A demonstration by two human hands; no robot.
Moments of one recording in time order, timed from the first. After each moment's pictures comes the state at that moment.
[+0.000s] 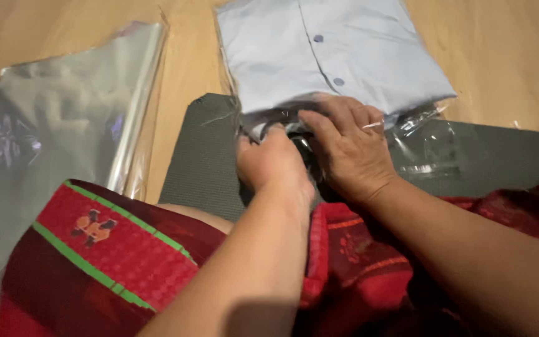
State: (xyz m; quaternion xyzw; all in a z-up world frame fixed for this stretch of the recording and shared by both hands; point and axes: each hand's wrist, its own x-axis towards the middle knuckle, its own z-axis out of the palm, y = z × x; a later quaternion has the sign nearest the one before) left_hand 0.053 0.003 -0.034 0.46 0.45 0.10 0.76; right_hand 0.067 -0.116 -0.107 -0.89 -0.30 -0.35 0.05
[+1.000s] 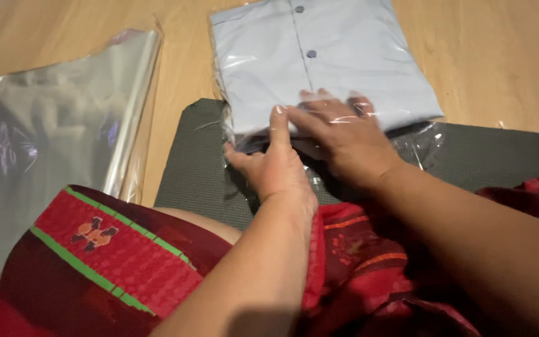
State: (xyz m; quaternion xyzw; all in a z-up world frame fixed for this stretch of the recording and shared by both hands) left_hand 0.035 -0.008 -0.036 0.46 0.46 0.10 0.75; right_hand 0.076 -0.128 -0.079 -0.95 -0.26 -0.04 0.15
